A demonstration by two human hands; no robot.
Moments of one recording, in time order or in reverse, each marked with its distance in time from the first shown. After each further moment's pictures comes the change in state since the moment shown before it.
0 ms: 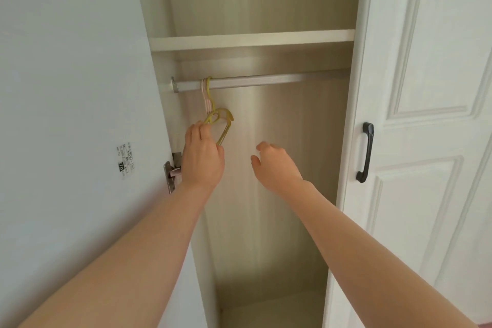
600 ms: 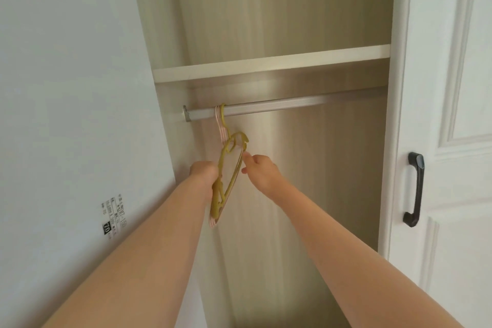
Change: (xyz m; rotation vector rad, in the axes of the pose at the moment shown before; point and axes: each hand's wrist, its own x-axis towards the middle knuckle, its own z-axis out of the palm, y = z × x) left_hand 0.074 -0.035 0.027 -0.762 -0.298 -1.005; right_hand 0.090 -0.029 0.032 0.598 -0.187 0.175
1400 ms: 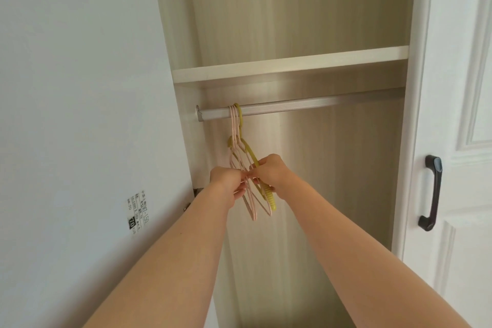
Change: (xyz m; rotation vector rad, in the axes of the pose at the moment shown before) left_hand -0.018 -0.010 0.011 -0.114 -0.117 -0.062; right_hand 0.016 -0.006 0.007 0.112 -0.055 0.199
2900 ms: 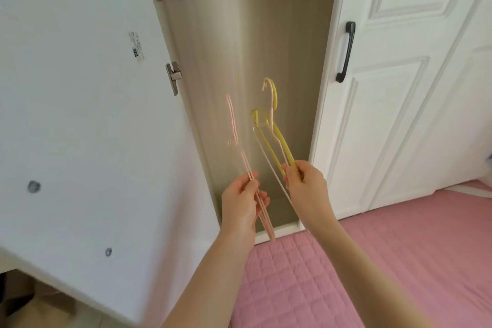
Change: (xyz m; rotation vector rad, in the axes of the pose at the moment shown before) left_hand -0.297 -0.201 -0.040 -0.253 -0.146 -0.171; right_hand -0.338 0.161 0.008 0.000 0.419 0.052
